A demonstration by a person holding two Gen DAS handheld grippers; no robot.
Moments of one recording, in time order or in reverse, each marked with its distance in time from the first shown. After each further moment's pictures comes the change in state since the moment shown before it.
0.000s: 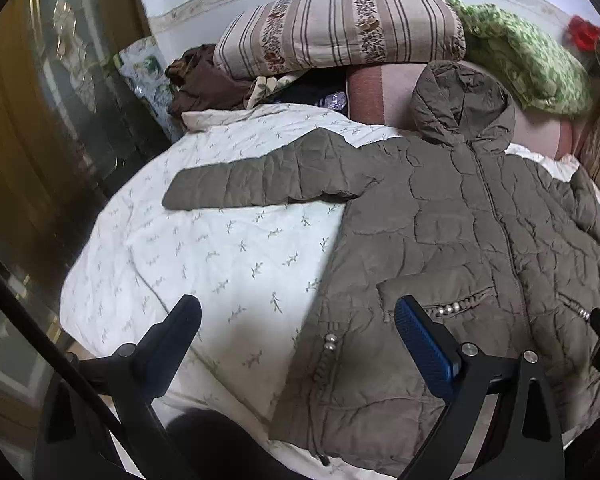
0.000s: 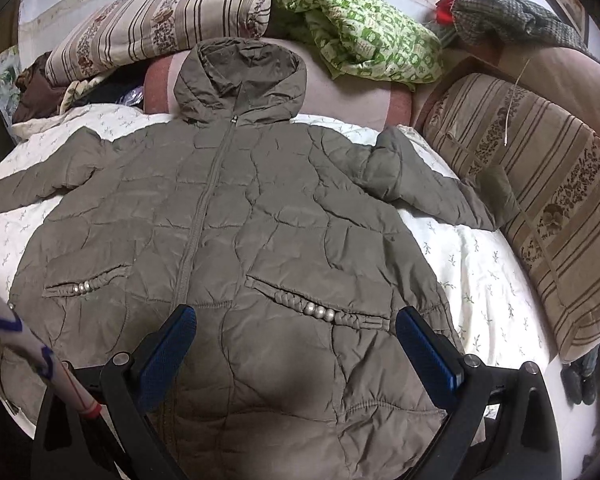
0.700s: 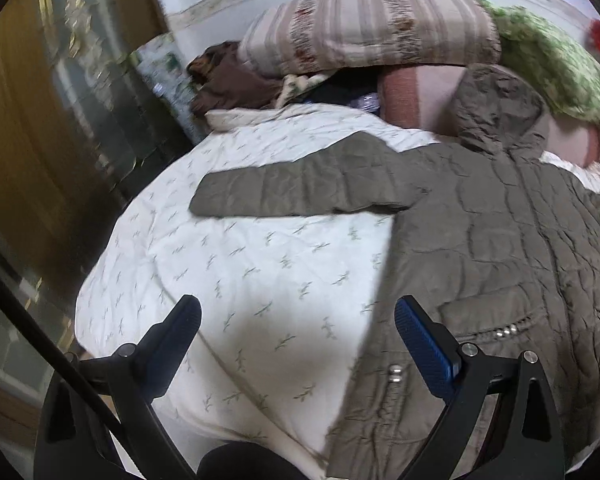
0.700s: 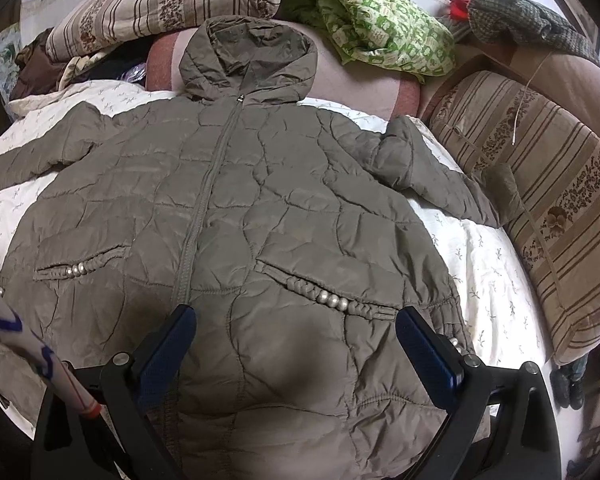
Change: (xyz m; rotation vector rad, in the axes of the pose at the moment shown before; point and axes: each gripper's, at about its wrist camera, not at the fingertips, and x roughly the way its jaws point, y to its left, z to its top) left arm 0.035 0.051 0.015 -0.050 0.016 0.064; right arm 0.012 0.019 -0.002 -0.045 0.053 -0.024
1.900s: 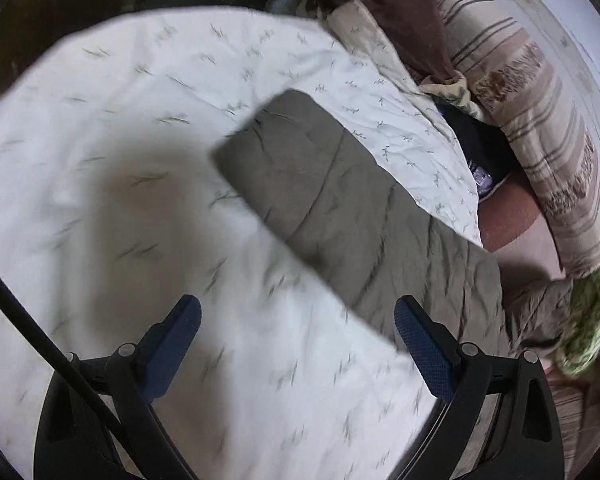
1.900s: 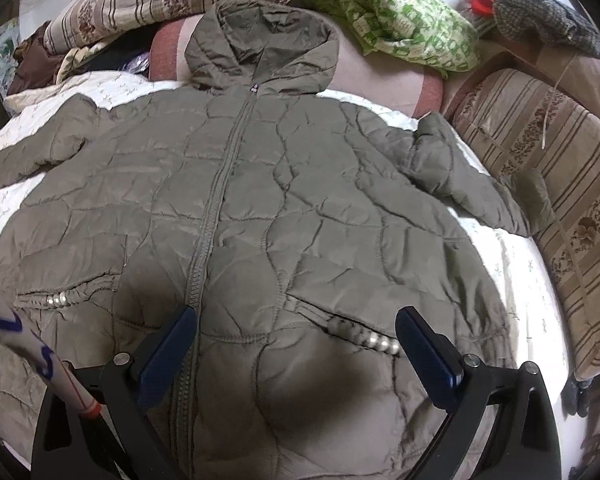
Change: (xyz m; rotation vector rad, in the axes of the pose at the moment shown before) left arm 0.269 0.190 0.065 -0.747 0.304 -0.341; right arm 0.057 0.024 0.022 -0.015 0.020 0.025
